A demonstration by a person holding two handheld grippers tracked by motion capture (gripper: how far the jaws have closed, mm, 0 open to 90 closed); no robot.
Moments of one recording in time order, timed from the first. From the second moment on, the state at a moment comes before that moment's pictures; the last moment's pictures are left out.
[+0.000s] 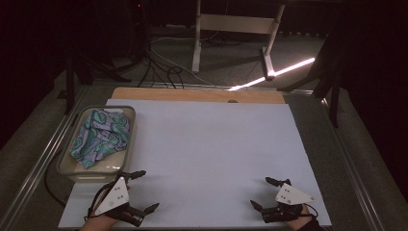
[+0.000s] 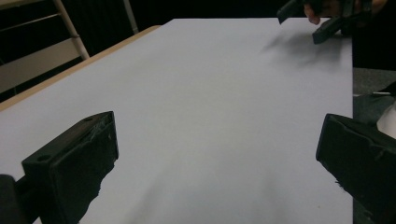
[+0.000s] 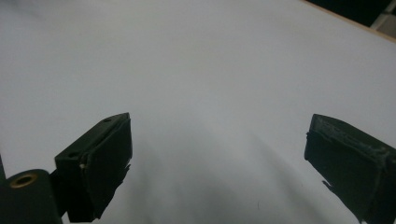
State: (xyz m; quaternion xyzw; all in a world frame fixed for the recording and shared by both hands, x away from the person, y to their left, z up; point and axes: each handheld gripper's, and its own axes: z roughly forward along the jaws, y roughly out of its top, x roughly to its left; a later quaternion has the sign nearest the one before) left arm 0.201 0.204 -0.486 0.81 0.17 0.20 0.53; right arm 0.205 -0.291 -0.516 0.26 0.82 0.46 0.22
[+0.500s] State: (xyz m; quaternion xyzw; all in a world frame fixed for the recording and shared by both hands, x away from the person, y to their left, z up) left arm 0.203 0.197 -0.484 0.82 0.16 0.17 0.52; right arm 0.203 -0.291 -0.514 0.25 0.82 0.45 0.23
